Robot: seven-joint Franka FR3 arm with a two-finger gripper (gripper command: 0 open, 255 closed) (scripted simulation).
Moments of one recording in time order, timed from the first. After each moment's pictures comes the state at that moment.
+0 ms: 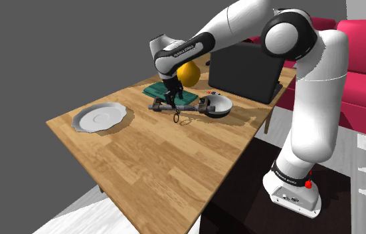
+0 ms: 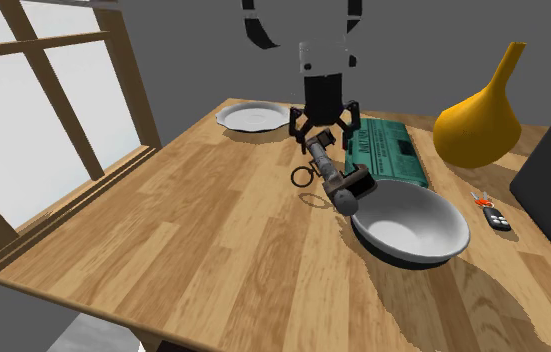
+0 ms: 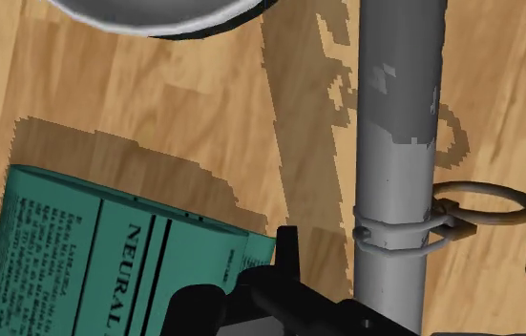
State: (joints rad) arm 0.06 0.29 0.02 -1.78 -0.15 1.87 -0.12
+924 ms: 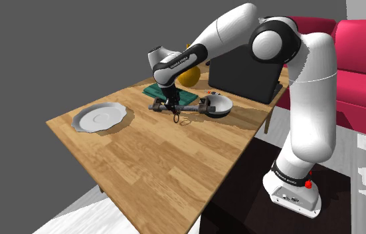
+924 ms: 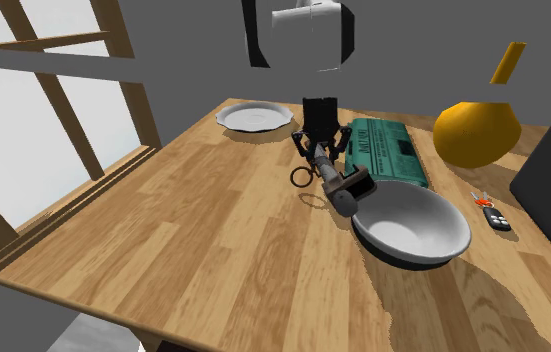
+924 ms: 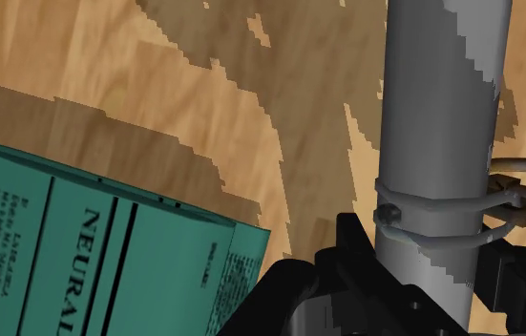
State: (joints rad) arm 0.06 0.38 0.01 -1.76 -0.17 1.95 -0.11
